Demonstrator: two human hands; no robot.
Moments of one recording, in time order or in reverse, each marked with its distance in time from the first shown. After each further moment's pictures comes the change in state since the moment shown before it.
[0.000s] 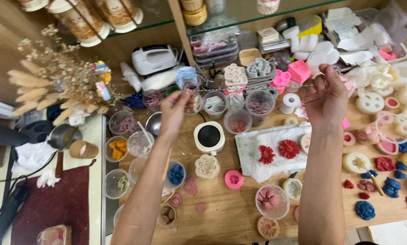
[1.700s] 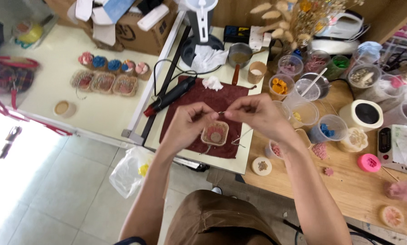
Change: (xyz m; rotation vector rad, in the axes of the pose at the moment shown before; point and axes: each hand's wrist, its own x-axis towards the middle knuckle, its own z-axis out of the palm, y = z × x) left_hand -0.416 0.100 -0.494 0.261 0.062 0.165; right_hand -0.446 0.400 0.463 -1.155 -1.002 0.431
